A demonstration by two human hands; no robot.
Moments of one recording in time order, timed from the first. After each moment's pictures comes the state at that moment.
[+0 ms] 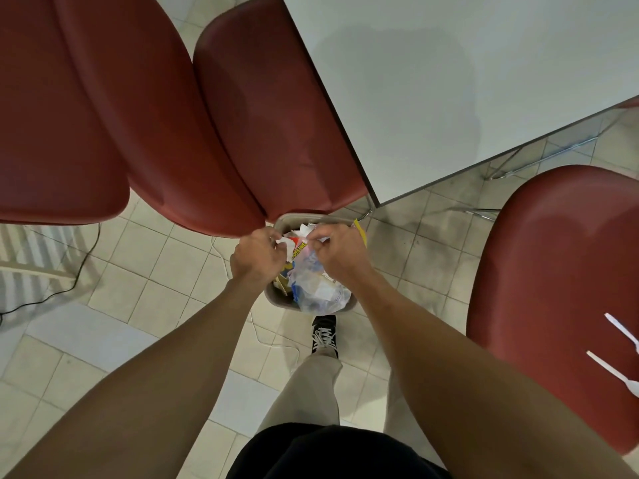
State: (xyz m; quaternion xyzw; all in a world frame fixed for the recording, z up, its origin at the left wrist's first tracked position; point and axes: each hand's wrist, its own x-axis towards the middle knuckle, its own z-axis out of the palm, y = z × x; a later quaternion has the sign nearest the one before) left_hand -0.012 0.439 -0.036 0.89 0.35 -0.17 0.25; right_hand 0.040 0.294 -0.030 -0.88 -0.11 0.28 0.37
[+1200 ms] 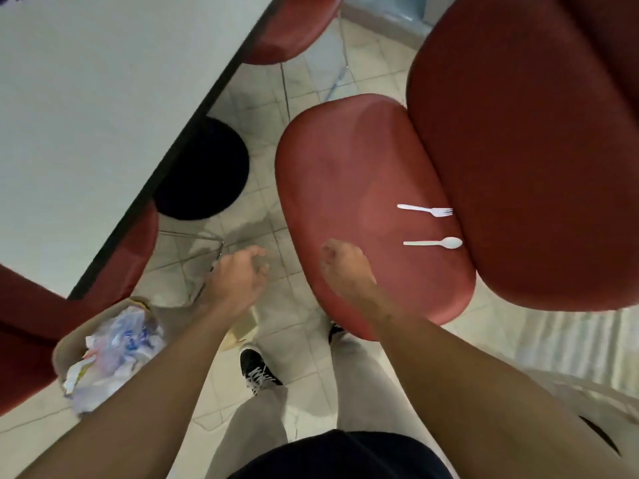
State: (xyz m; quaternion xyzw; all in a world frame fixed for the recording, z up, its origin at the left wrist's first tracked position) left_hand 0.052 0.106 -0.015 0.95 -0.07 -0.25 0.17; right_hand -0.004 -0.085 -0.033 -0.88 0.24 0.19 0.36
